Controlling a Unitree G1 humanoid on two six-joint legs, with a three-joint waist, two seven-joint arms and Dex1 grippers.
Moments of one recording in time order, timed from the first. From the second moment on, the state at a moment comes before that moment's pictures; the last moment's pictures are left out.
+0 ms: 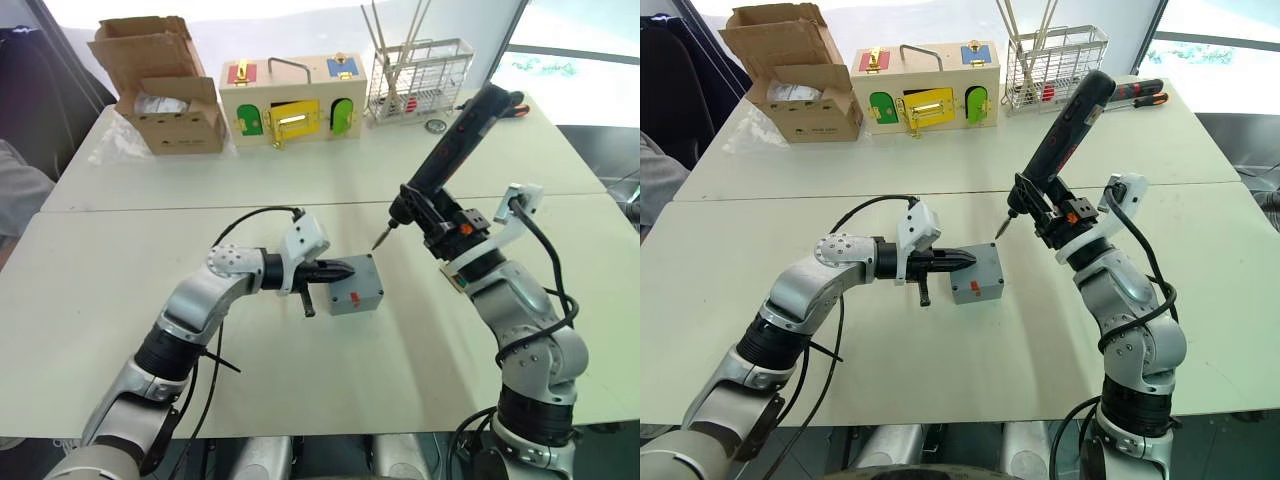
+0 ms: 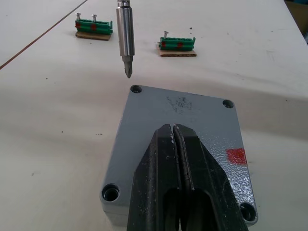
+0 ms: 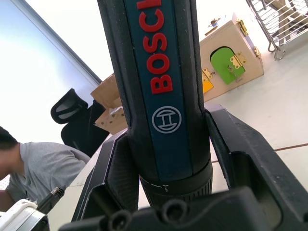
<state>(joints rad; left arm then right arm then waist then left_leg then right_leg) -0.56 0.42 -0.31 -0.13 -0.33 0.60 -0.91 -0.28 -0.20 -0.27 -0.51 0.65 0.65 0.29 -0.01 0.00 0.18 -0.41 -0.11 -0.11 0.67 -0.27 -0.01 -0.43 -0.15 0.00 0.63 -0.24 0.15</state>
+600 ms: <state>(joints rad) -0.56 0.41 -0.31 -0.12 -0.31 0.58 -0.92 -0.25 -0.26 -0.19 -0.51 0.64 0.61 0.29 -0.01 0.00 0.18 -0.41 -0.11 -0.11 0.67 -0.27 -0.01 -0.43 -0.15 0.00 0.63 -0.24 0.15</state>
